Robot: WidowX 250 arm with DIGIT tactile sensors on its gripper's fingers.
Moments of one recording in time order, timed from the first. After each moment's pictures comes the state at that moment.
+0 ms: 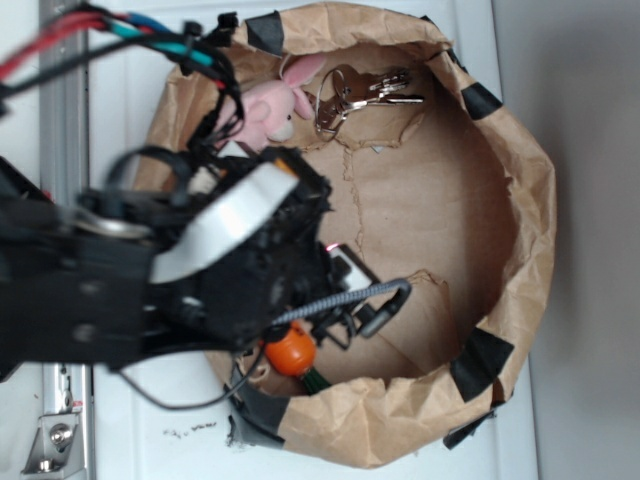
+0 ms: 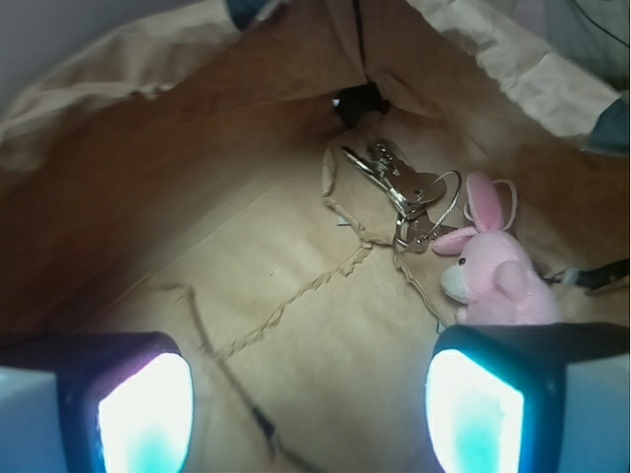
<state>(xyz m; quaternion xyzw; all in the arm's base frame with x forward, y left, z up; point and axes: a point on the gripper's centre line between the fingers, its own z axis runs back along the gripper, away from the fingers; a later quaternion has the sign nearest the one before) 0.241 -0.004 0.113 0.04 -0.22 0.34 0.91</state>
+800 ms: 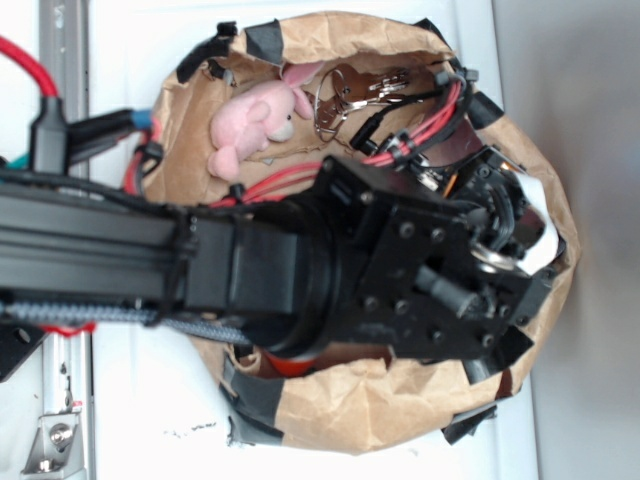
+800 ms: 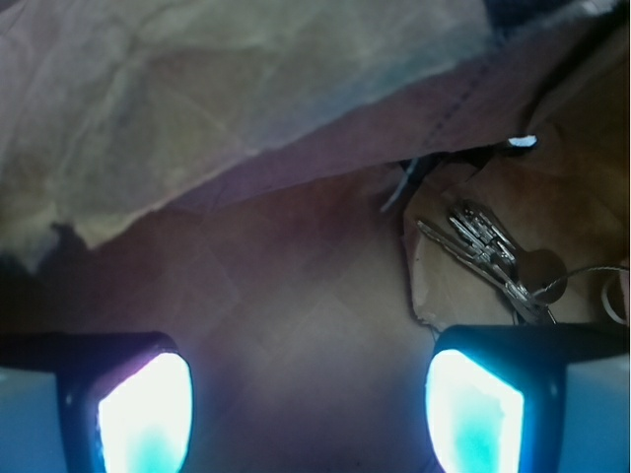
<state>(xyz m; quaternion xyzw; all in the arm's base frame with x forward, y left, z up) 0.332 0.007 0.070 0.12 -0.19 0.39 0.89</state>
